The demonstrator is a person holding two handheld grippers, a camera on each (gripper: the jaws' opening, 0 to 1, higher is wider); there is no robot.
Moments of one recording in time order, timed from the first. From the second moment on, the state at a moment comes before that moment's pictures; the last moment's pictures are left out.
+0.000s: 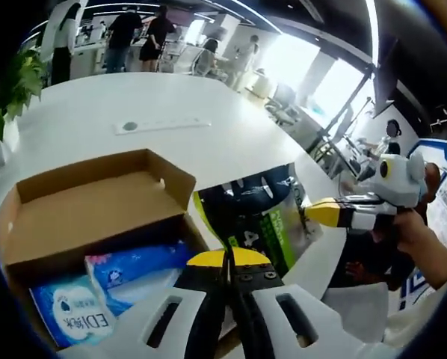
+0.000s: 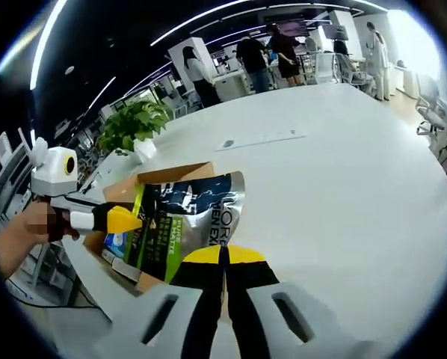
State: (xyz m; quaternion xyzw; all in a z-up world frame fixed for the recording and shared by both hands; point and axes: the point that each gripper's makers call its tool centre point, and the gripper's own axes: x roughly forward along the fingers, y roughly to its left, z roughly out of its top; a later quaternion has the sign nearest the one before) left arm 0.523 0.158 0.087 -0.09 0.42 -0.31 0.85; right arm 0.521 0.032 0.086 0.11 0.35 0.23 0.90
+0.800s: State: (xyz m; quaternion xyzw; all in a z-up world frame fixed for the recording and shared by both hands) left arm 0.544 0.123 0.061 -0.05 0.44 -0.32 0.84; right arm 0.542 -0.001 0.060 0.10 0.38 0.21 0.90
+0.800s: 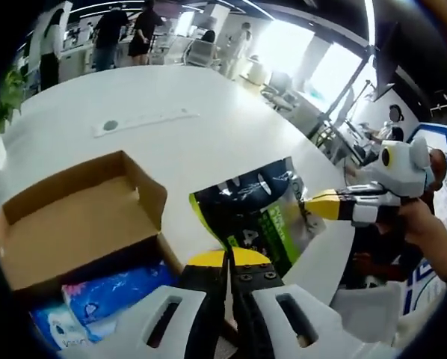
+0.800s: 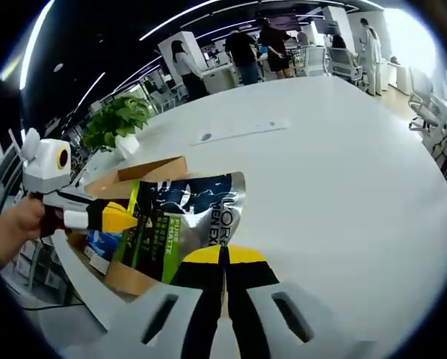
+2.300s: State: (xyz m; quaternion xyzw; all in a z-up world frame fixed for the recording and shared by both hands) left arm 0.573 0.108 -0.008 0.28 0.48 -0.35 0.75; right arm 0.582 -0.007 0.005 0.07 0.41 0.21 0.89
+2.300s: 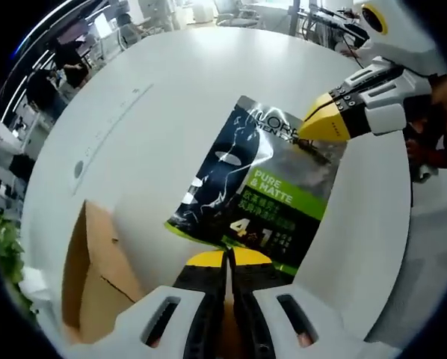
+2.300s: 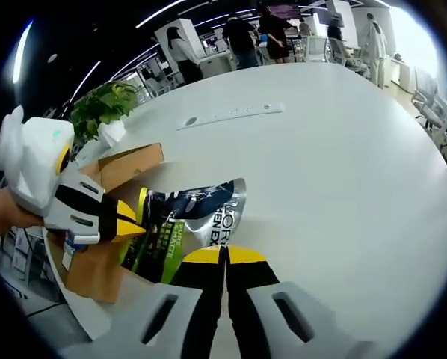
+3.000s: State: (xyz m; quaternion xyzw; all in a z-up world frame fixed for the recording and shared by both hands) left arm 0.580 0.109 -0.029 0.43 0.43 -0.38 0.70; right arm 0.586 -0.005 -0.025 0.02 0.43 0.22 0.88
